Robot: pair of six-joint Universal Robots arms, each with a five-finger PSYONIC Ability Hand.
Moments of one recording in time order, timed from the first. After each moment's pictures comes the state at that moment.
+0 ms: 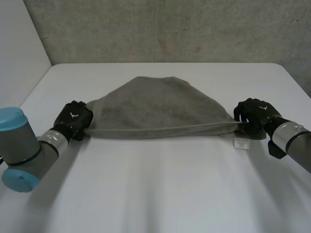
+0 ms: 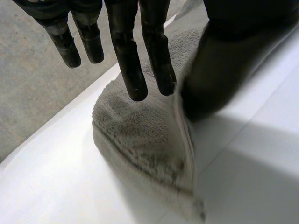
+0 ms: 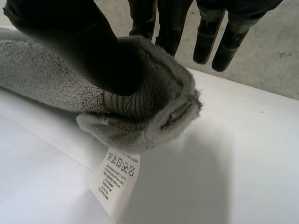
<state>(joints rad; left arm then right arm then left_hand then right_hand) 4.59 -2.20 -1.65 3.59 -1.24 3.63 1.61 -1.07 1.59 -0.19 1.11 3.02 1.04 1.04 0.23 0.24 0.85 1.33 1.31 0.23 0.25 1.16</state>
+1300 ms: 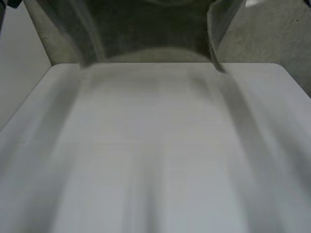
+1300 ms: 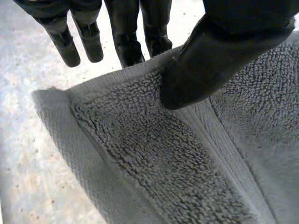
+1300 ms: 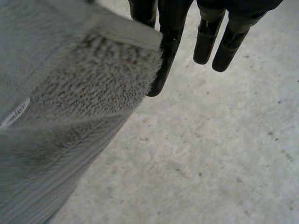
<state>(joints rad) 4.55 -2.11 -0.60 3.33 -1.35 3.09 1.79 -1.12 0.72 -0.20 1.31 2.95 1.30 1.34 0.23 0.24 1.14 1.33 1.32 0.23 0.25 1.16</state>
